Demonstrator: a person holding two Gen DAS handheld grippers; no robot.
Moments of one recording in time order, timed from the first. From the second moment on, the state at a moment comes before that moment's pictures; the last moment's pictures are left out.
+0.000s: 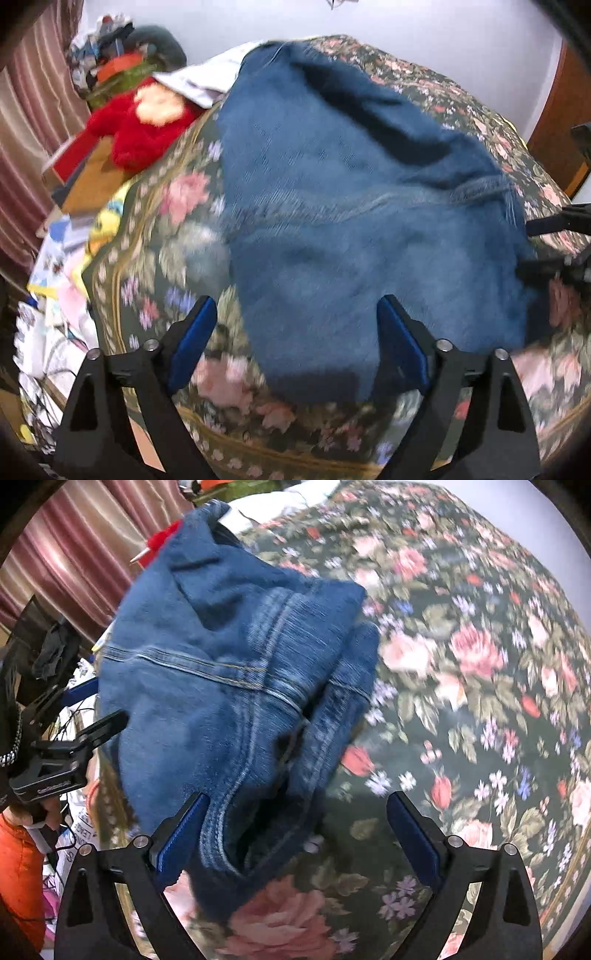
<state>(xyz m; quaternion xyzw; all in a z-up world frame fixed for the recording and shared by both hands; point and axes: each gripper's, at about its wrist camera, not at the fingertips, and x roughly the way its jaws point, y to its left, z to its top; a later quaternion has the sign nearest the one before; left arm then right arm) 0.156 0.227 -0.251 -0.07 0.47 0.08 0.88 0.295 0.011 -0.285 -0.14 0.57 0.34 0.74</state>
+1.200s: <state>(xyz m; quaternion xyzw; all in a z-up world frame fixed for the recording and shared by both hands) 0.329 0.285 -0.235 -0.08 0.47 0.10 0.87 0.392 0.047 -0.286 -0.14 0.51 0.30 0.79</state>
